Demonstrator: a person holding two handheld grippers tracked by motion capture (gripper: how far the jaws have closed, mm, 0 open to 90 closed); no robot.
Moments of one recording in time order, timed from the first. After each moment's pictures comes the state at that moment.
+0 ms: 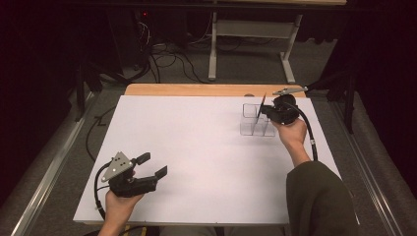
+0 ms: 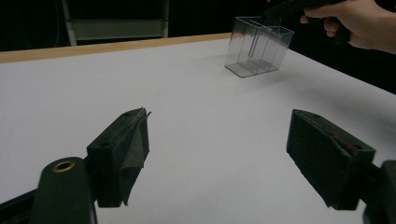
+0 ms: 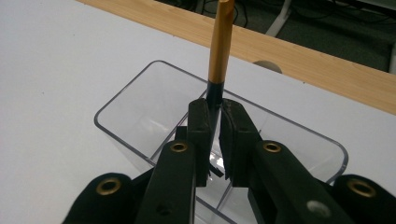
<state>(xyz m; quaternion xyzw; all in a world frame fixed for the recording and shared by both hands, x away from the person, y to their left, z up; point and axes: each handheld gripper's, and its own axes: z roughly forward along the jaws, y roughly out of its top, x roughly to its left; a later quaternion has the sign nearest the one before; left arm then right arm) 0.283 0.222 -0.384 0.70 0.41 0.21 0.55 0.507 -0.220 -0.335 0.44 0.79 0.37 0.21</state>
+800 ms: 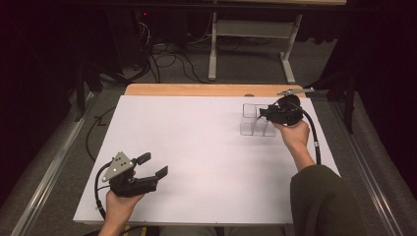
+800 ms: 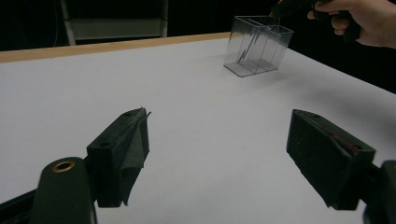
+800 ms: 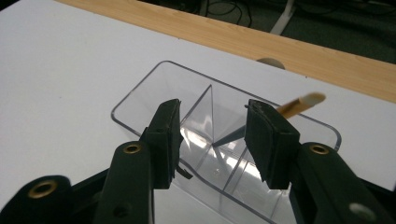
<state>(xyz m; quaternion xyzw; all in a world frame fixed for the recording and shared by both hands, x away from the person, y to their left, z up) 0.284 0.221 -0.384 0.70 0.41 0.20 0.55 0.495 -0.227 -0.327 0.45 0.78 0.39 0.20</state>
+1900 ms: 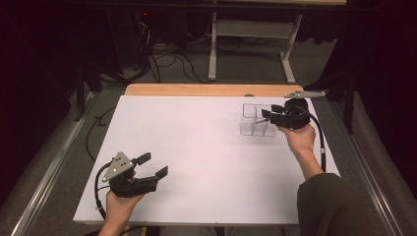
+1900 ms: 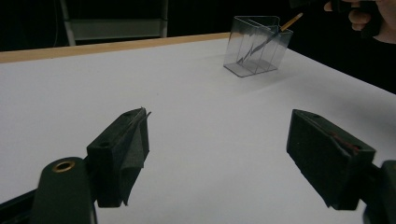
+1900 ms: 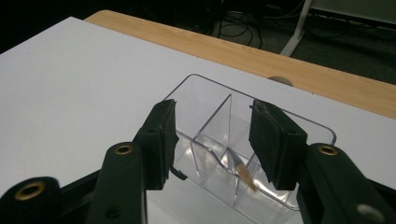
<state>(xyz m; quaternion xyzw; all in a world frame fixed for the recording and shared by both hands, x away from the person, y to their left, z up) 0.283 0.221 -0.384 0.70 0.40 0.21 0.55 0.468 -0.234 -0.312 0.43 0.77 0.43 0.20</state>
